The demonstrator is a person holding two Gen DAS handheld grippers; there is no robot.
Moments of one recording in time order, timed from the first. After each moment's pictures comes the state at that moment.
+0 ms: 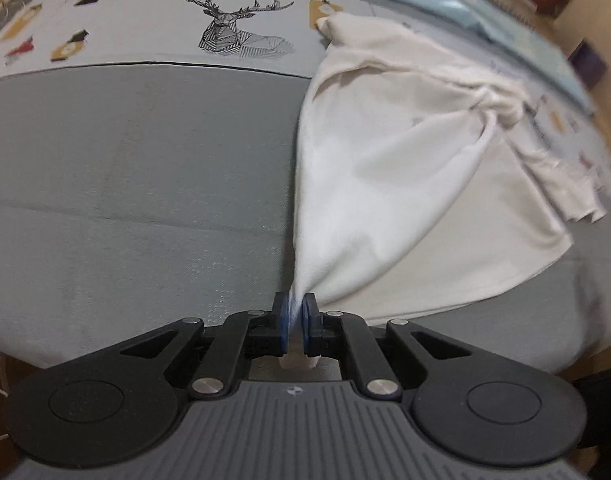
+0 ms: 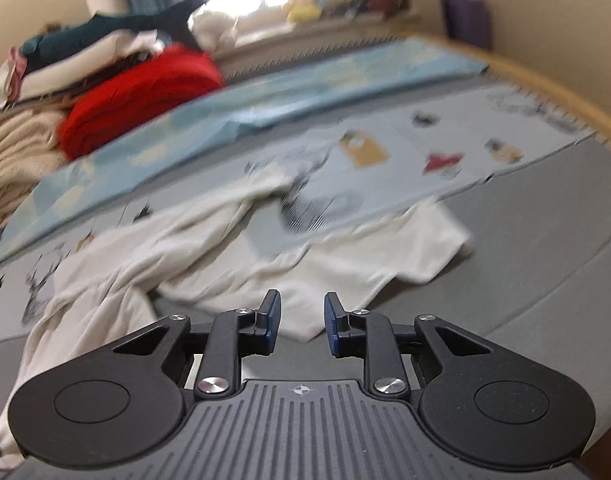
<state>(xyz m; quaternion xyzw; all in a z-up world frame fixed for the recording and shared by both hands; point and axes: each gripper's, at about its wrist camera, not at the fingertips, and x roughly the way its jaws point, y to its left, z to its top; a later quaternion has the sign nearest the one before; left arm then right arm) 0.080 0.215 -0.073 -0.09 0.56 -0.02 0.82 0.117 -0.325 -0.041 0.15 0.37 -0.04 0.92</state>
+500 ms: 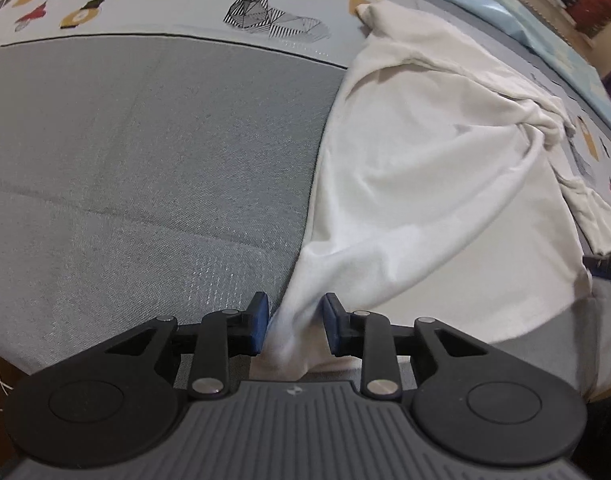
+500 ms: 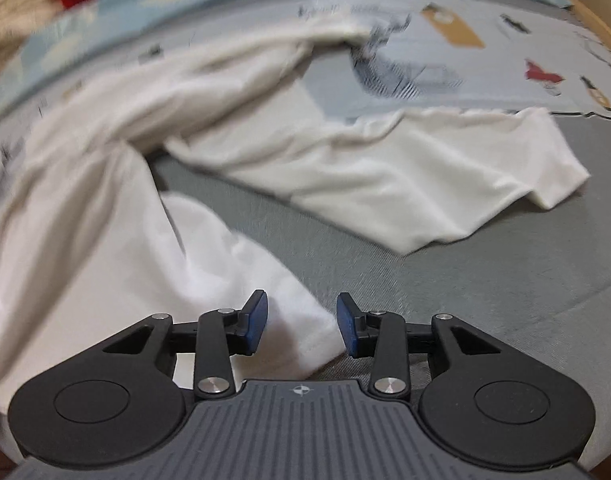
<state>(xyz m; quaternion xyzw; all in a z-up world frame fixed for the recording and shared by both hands) 0.113 0.214 -0.106 -0.12 0.59 0.02 0.80 0.198 -0.242 -0.125 0.07 0.55 0.00 0.84</state>
